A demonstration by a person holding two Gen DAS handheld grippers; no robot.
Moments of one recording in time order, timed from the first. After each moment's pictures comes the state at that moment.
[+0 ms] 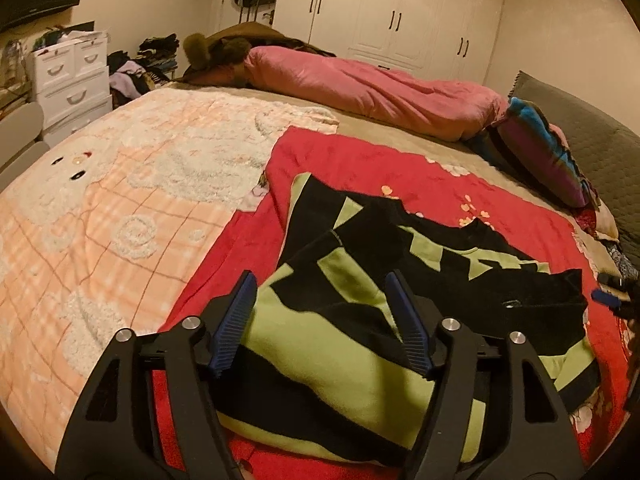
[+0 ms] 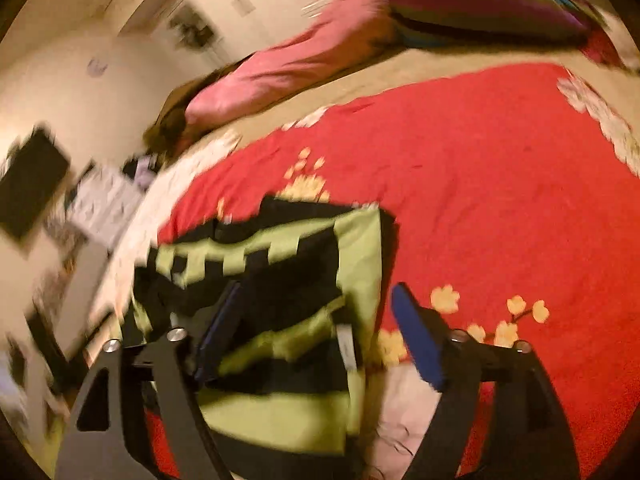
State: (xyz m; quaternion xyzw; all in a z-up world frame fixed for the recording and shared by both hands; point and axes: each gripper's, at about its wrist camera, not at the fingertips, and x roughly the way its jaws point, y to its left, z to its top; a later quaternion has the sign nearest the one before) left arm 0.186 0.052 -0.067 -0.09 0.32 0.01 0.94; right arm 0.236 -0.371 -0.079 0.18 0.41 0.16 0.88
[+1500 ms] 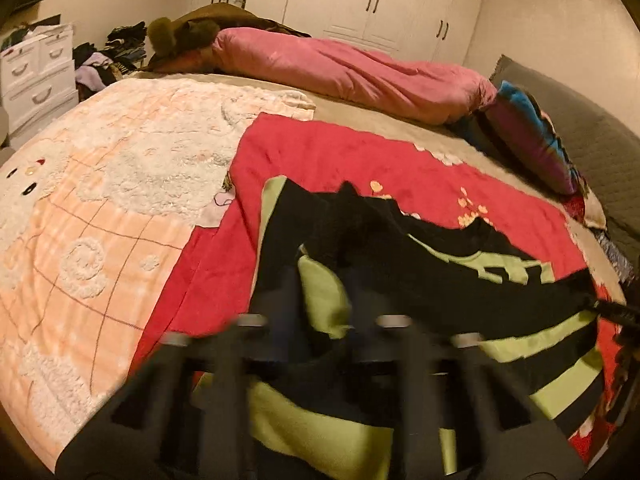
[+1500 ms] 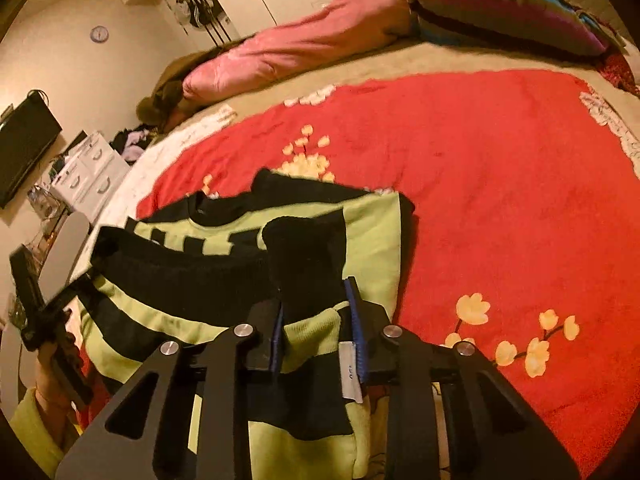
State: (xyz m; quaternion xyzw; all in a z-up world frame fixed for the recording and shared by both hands) left arm 0.244 0.052 -0.086 -0.08 0.35 -0.04 0.93; right arm 0.254 -0.345 -0.098 0.15 0.42 0.15 0.88
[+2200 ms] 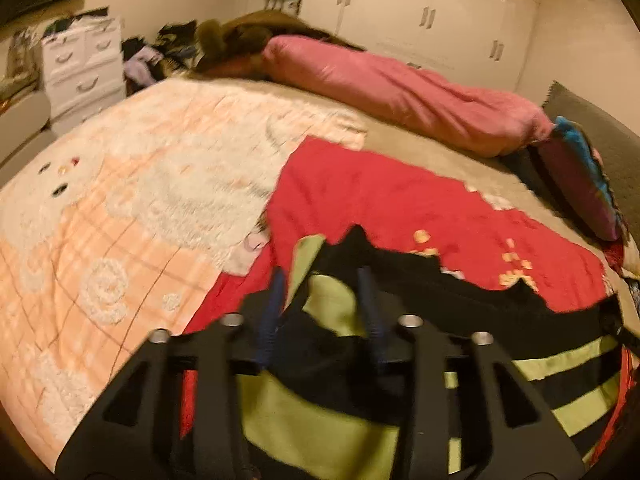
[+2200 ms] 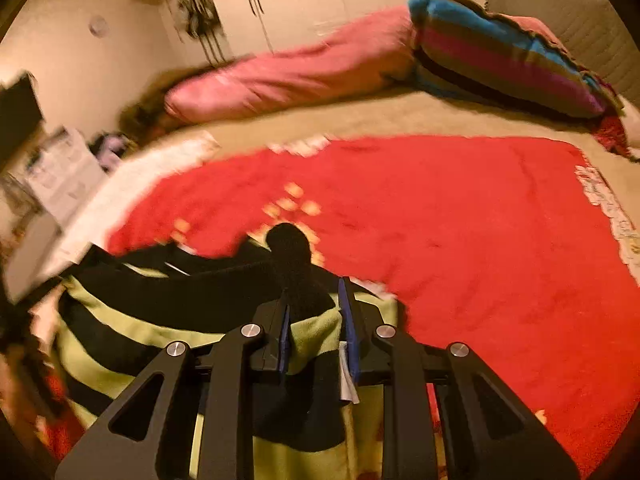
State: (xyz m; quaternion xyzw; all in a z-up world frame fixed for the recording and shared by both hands) left arm 0.287 0.067 -0.074 -0.12 0.35 0.07 0.93; right arm 0.311 -0.324 -0.083 0.07 0.39 0.09 0.91
